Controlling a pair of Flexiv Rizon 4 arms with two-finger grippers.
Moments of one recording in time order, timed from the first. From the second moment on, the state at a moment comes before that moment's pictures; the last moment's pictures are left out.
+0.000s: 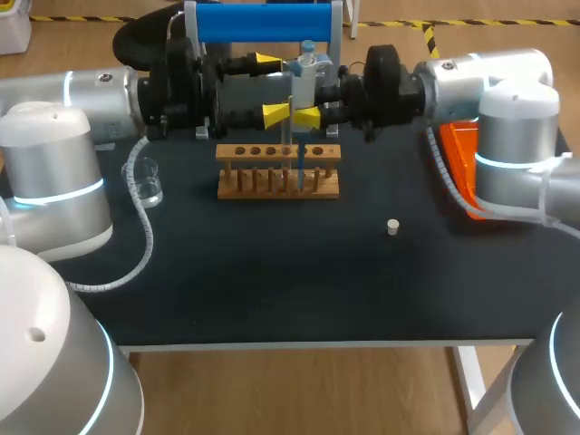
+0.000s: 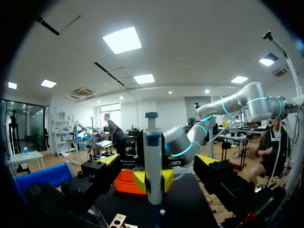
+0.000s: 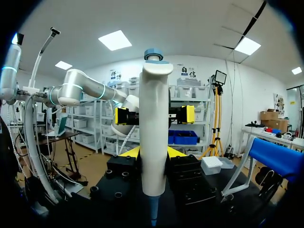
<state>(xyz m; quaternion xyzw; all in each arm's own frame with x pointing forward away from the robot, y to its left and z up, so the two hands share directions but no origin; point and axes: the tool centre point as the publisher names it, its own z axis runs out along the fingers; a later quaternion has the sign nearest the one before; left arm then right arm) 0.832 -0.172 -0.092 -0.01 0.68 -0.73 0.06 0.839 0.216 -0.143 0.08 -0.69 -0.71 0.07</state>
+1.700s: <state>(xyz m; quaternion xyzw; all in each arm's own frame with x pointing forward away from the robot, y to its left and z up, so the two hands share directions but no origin) 0.832 -0.172 -0.092 -0.01 0.68 -0.73 0.06 0.869 0.039 -0.109 0.15 -0.68 -0.70 0.12</state>
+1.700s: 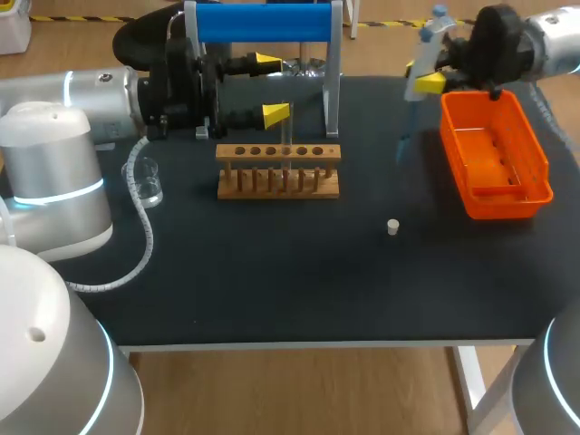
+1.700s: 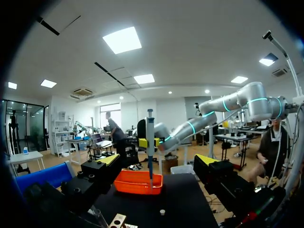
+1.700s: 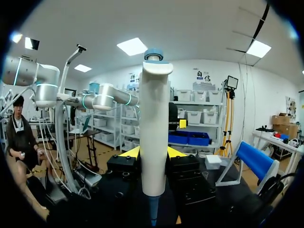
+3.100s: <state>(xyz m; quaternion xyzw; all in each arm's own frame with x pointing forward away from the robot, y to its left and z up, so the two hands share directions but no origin) 0.832 -0.172 -0.092 -0.01 0.68 -0.73 0.06 0.947 -0.160 -0.128 0.10 -0.70 -0.71 0.06</state>
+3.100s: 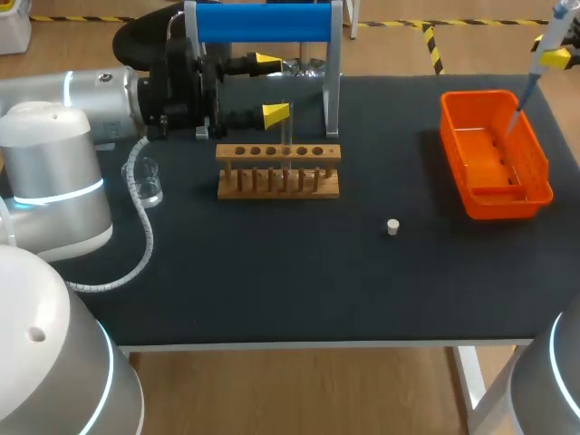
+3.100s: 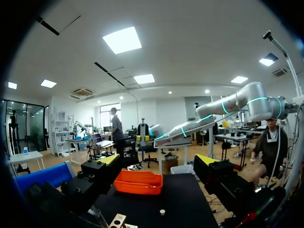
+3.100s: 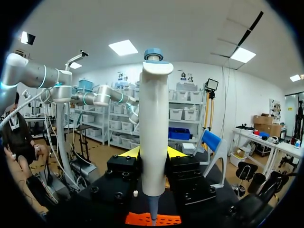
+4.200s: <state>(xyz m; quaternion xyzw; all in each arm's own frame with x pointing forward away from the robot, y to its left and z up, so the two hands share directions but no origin) 0.832 -0.172 -0.092 -0.01 0.68 -0.73 0.06 0.966 -0.169 -0.125 0.08 -0.71 -0.70 0.02</state>
